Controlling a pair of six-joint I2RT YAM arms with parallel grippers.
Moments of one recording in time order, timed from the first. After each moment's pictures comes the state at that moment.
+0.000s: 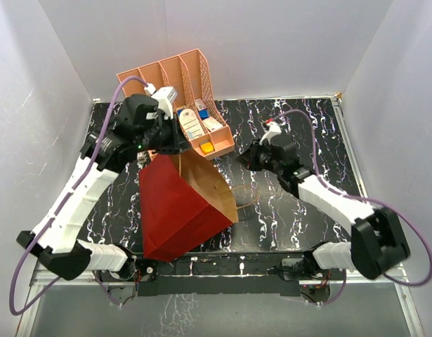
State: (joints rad) left arm -0.60 1.28 1.67 -0.99 0.10 -0.48; right arm 0.47 1.35 0.83 0.10 -0.27 0.54
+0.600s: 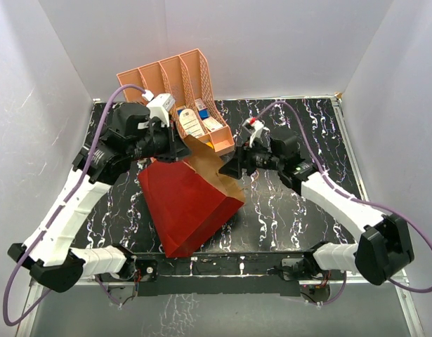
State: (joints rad) left arm -0.60 1.23 1.59 -0.92 0.21 -0.45; right arm 0.49 1.23 0.89 -0.02 -0.61 0.35
